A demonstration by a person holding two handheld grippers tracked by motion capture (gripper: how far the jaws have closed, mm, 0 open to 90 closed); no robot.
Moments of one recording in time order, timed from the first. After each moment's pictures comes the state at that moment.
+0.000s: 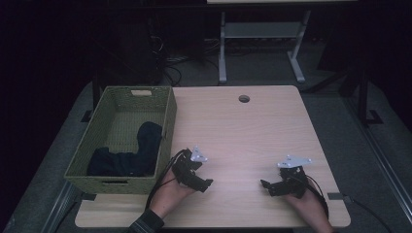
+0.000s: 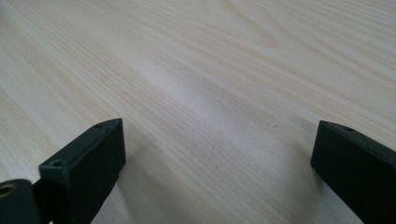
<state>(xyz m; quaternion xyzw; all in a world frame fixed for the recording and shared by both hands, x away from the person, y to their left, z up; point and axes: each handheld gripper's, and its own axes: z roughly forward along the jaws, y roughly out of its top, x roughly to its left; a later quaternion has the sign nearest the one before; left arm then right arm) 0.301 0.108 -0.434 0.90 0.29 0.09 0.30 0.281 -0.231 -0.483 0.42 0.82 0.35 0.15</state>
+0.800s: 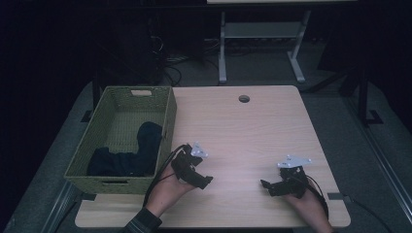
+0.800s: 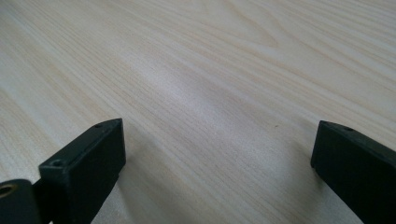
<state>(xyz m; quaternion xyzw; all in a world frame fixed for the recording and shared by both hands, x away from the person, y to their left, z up) 0.304 0.107 -0.413 0.91 0.28 0.09 0.29 0.281 -0.231 -0.483 0.42 0.82 0.35 0.15</state>
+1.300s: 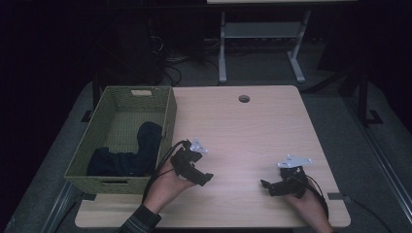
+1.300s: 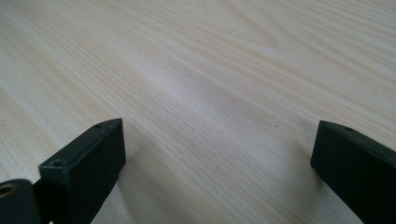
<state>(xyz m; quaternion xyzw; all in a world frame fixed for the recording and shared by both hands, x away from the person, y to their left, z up) 0.308 0.106 -0.399 0.91 0.28 0.07 0.29 0.281 -0.231 -0.483 0.42 0.82 0.35 0.15</state>
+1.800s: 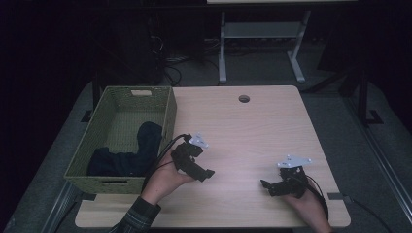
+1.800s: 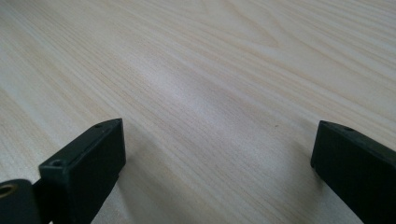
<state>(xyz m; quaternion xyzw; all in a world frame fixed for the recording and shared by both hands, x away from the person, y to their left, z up) 0.320 0.105 -0.385 0.92 0.25 0.04 0.30 0.281 -0.231 -0.483 0.42 0.82 0.35 0.15</state>
